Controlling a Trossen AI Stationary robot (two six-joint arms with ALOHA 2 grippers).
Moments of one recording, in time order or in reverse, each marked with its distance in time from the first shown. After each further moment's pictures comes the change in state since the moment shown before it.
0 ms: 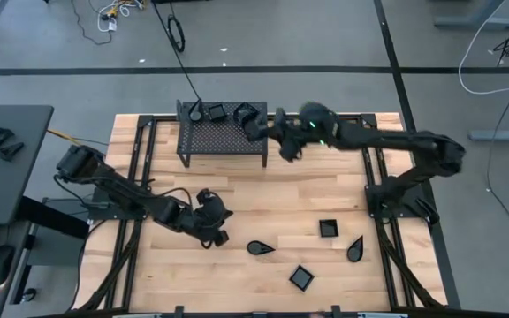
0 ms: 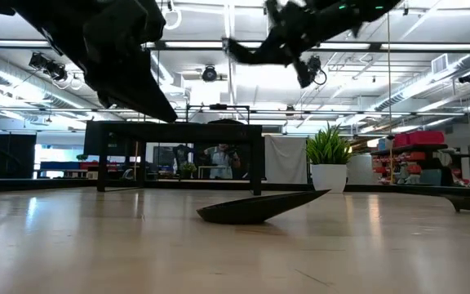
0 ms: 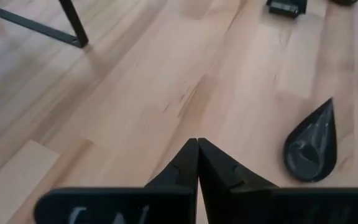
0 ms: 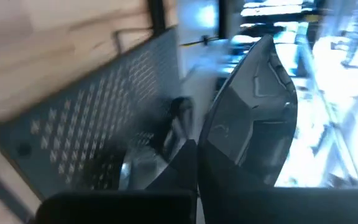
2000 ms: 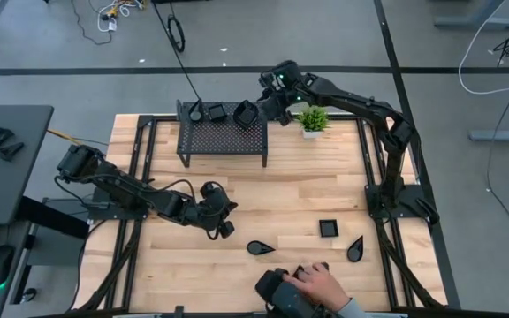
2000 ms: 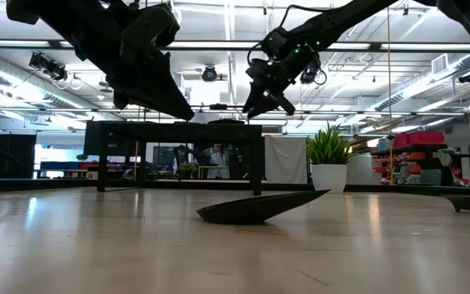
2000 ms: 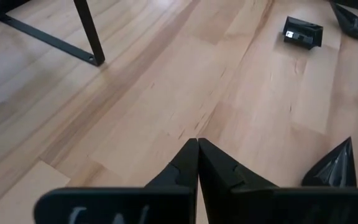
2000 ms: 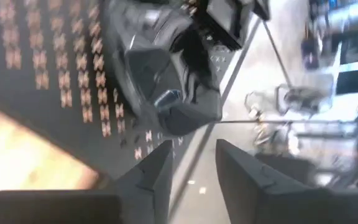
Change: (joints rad) left arm 0.083 0.004 0.001 0.080 0.006 0.034; right arm -0.323 0.477 0.584 -0.500 -0.112 0.170
